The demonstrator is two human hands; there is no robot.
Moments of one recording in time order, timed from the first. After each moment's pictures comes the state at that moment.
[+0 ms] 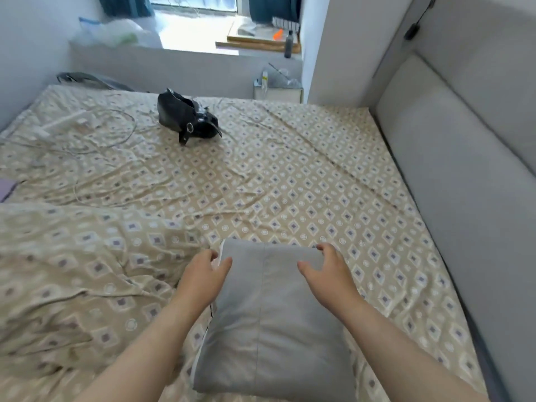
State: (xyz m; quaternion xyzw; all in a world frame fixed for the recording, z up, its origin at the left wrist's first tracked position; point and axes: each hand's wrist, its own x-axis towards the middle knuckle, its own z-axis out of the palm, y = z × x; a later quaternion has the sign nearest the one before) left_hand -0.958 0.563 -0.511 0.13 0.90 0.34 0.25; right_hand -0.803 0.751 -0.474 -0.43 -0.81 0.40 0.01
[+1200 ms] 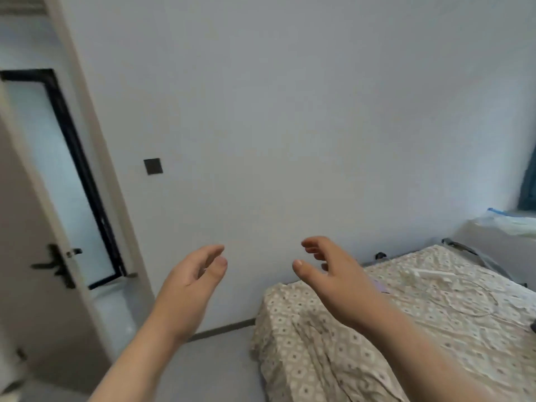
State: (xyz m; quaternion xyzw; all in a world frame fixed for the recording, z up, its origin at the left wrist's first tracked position) left_hand -0.686 0.197 -0.050 -0.16 0.81 0.44 -0.35; right_hand -0.833 0.381 -0.056 0.39 -0.78 0.49 -0.01
